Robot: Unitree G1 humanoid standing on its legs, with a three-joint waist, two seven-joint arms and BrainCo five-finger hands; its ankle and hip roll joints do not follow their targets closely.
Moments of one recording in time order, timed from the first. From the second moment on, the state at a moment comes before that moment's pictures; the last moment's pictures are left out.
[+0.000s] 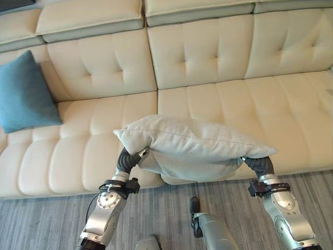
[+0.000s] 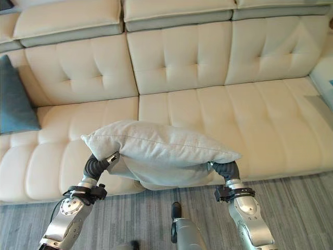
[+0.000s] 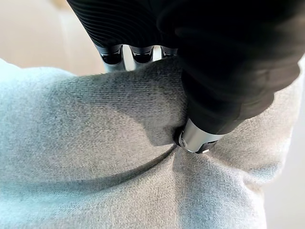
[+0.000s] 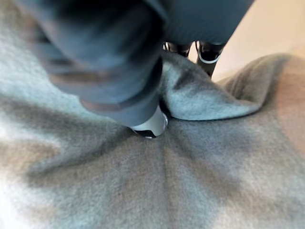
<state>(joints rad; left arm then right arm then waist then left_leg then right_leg) 0.07 0.36 -0.18 -0.01 -0.41 -0.16 0.07 0.10 -0.45 0.10 -0.10 0.43 -0.13 -0.04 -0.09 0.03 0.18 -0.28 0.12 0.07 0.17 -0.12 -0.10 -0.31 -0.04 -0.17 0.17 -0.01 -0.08</state>
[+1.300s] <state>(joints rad) -0.93 0.54 -0.46 0.81 -0.40 -0.25 0.41 -1.11 -0.41 0.43 0.86 0.47 -0.20 -0.36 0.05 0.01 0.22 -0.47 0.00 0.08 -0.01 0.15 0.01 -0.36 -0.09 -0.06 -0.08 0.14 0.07</state>
